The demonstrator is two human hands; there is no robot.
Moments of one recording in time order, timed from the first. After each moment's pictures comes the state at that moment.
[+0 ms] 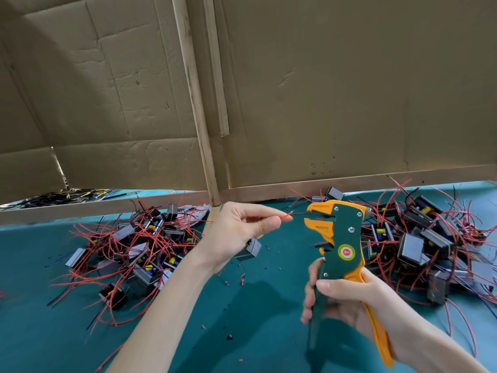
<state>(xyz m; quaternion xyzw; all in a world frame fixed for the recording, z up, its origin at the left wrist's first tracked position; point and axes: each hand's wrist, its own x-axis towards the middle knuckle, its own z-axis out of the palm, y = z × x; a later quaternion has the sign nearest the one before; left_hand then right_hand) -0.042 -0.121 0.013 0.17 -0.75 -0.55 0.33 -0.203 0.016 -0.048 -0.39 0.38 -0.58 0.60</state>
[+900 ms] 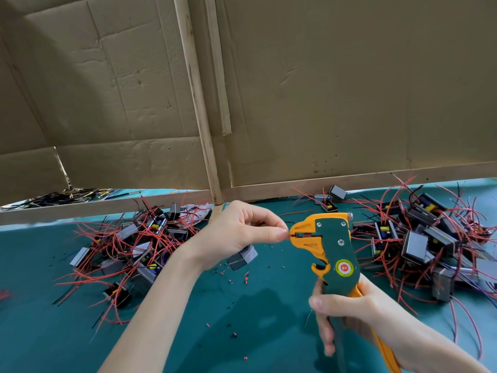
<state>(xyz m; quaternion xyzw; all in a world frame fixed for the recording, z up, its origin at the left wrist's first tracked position) -0.027 -0.119 0.028 0.19 -0.81 -0.51 0.21 -0.196 0.026 -0.045 -0.47 0.45 -0.50 0.57</state>
